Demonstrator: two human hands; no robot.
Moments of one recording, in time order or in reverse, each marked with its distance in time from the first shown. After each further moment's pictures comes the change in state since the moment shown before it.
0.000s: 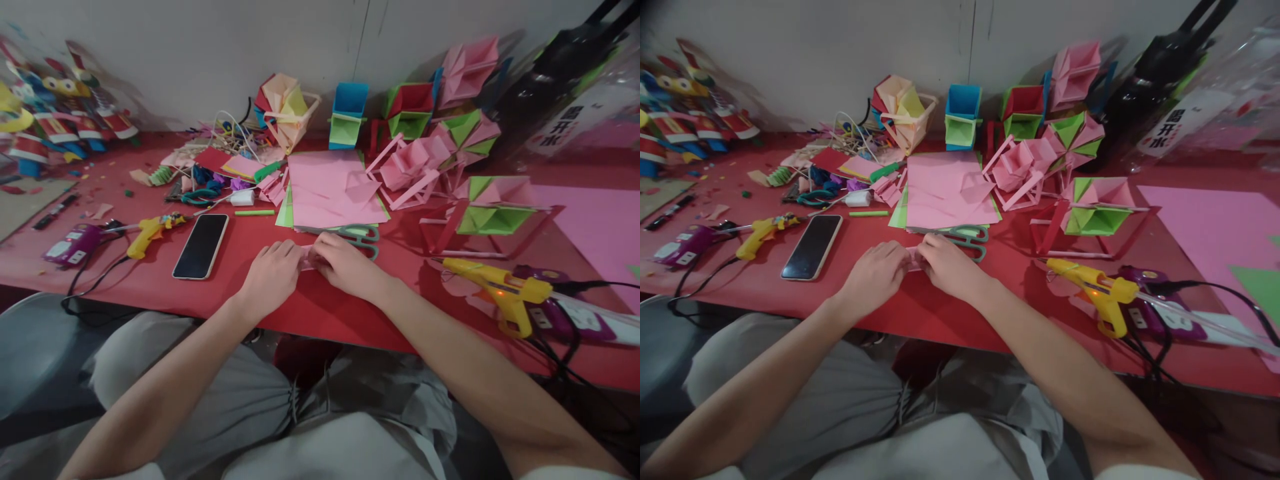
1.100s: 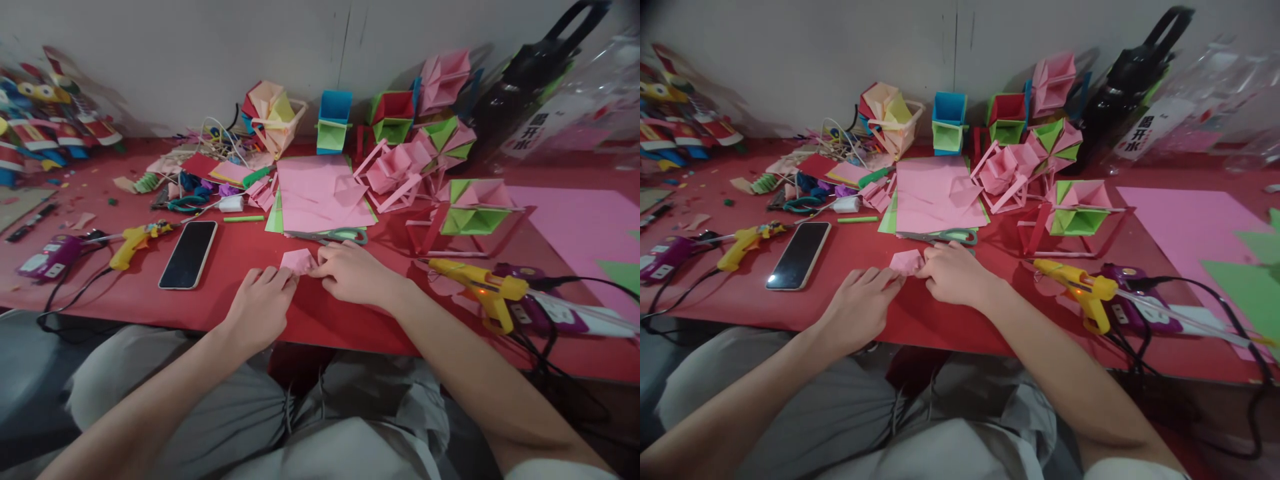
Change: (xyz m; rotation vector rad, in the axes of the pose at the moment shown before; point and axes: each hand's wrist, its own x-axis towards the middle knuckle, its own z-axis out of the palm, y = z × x) left_hand -0.031 0.018 -0.007 0.196 -0.116 0.133; right_hand -0.013 -0.017 -0.036 -0.311 -0.293 0.065
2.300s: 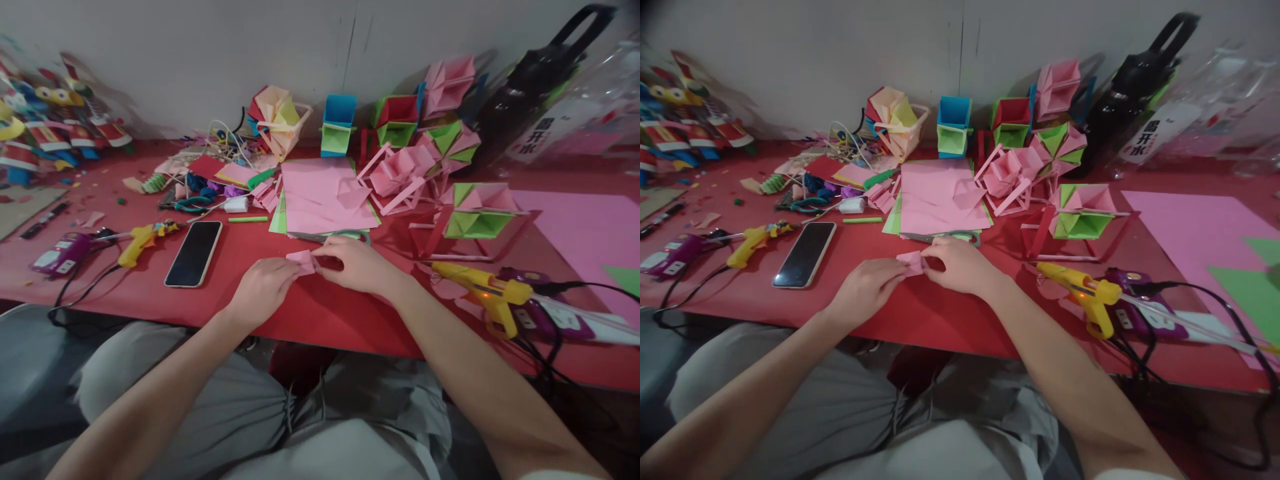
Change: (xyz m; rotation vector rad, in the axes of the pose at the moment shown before) left_hand 0.017 -0.030 0.037 -0.411 0.347 0.030; right_hand 0.005 0.021 0.008 0.262 0.210 0.037
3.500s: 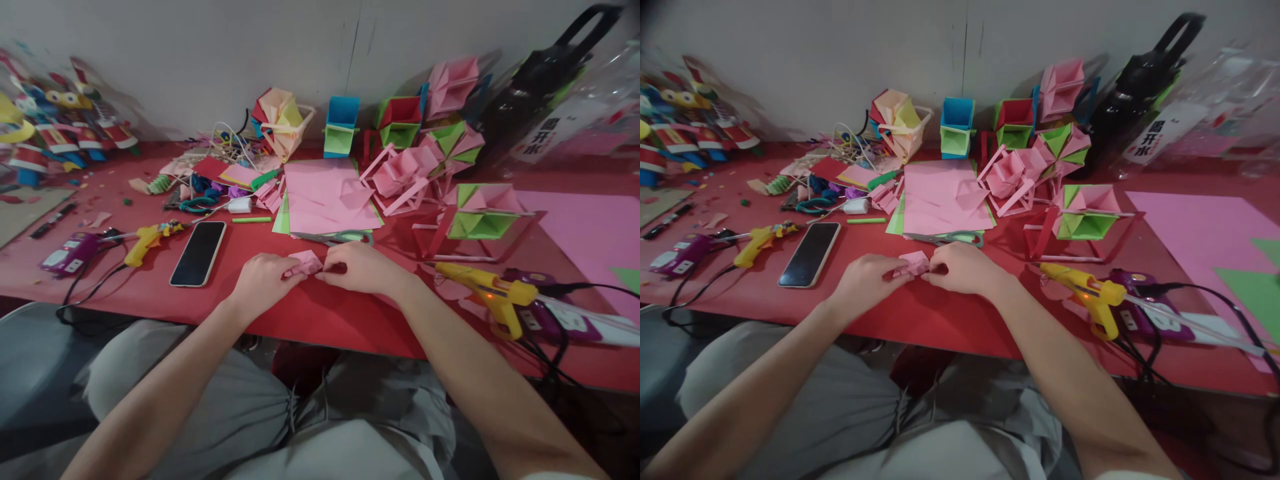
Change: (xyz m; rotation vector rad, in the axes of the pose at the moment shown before) left_hand 0.017 0.004 -0.014 0.151 -0.077 -0.227; right_hand 0.001 -0.003 -0.006 0.004 -0.124 0.020
